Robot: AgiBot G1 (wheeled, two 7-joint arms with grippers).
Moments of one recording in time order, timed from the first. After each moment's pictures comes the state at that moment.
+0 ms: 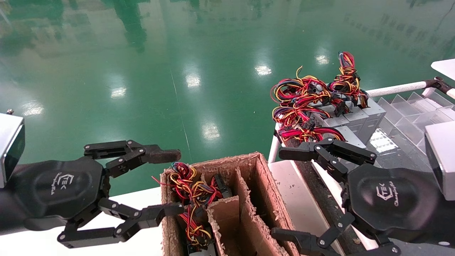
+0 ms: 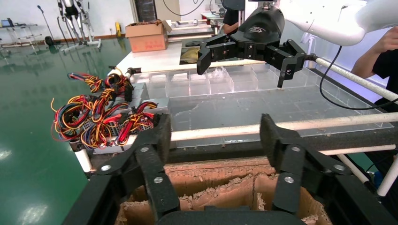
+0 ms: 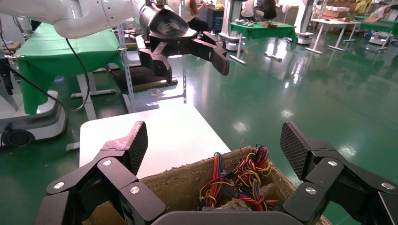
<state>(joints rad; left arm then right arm) -1.10 0.58 0.37 -1.26 0.67 1.46 -0.14 1.08 -0.61 -0.28 1.28 -0.73 -1.50 0.19</state>
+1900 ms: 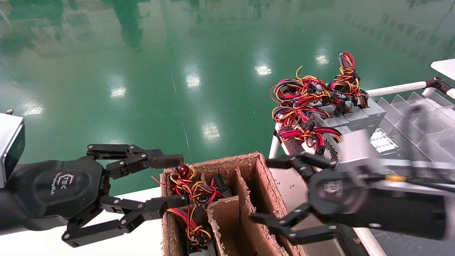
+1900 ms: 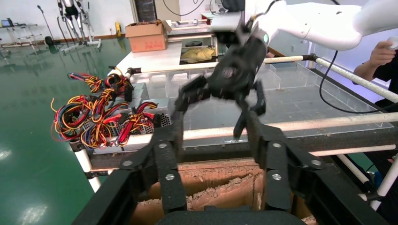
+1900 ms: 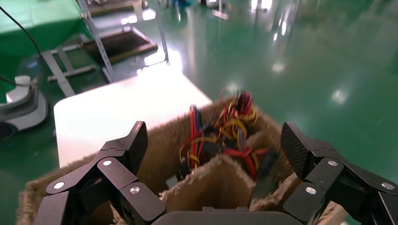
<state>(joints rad) -1.10 0.58 0.37 -1.26 0.67 1.46 -0.14 1.13 -0.72 -0.42 1.28 -0.97 -1.33 0.33</state>
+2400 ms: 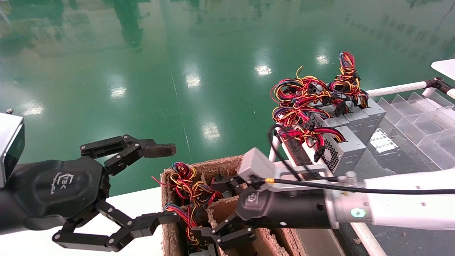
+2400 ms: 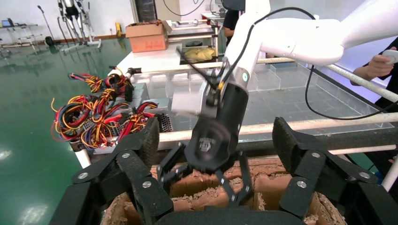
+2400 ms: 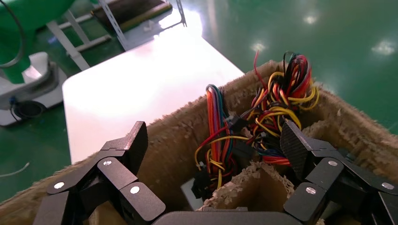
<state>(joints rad) -1.10 0.58 0.37 -1.26 0.67 1.46 -0.14 1.23 -0.94 -0.61 1.29 -1.24 -1.24 0.54</state>
